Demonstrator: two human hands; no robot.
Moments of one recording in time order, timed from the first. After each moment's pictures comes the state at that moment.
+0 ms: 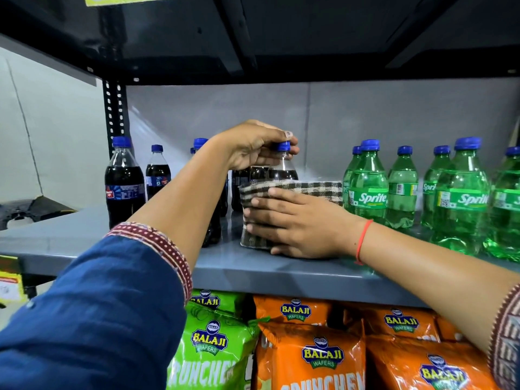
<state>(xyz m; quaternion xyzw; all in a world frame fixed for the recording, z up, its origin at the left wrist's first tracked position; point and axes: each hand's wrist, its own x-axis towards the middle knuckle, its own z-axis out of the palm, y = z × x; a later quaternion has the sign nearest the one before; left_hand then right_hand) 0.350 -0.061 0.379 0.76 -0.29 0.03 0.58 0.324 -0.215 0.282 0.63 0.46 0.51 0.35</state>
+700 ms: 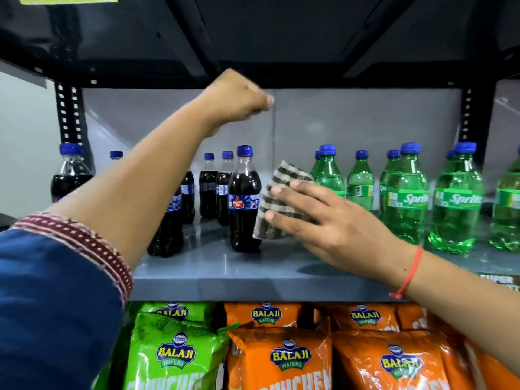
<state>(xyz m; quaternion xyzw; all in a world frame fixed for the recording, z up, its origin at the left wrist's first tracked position) 0.321 -0.094 0.425 0.80 -0.31 0.28 0.43 0.259 -0.283 0.274 0.73 0.41 0.52 0.17</state>
